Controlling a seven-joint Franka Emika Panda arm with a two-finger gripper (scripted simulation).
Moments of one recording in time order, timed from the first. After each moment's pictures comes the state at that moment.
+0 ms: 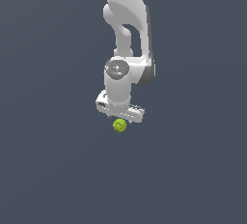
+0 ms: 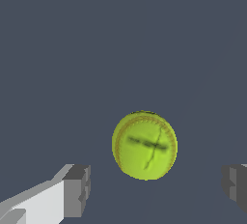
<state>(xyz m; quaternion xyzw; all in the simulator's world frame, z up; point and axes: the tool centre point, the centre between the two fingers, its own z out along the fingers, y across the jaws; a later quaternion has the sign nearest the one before) 0.006 -0.017 0.097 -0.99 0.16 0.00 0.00</state>
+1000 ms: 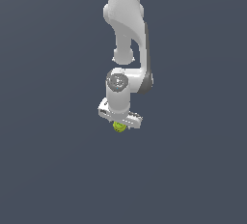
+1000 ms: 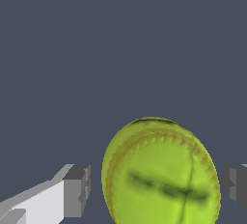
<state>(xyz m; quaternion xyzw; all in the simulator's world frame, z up) 0.005 -0.018 0.045 -0.98 0.18 0.00 0.00</state>
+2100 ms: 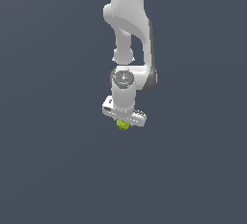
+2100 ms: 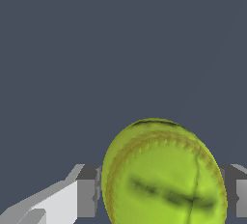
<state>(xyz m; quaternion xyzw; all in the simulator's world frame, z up) -0.001 0.001 0.053 -0.98 0.18 0.00 0.00</state>
